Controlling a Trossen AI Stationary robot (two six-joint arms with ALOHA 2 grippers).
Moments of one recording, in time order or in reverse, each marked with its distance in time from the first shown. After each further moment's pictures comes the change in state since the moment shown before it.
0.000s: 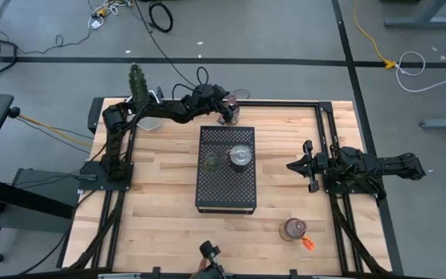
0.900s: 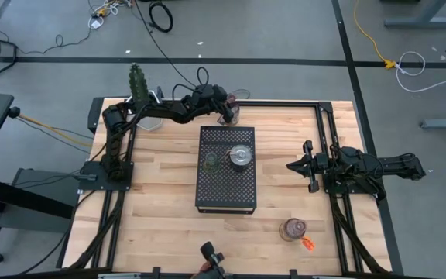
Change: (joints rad) left arm -0.002 0.000 0.000 0.002 0.010 0.002; right arm 0.000 0.000 0.000 0.000 0.000 0.000
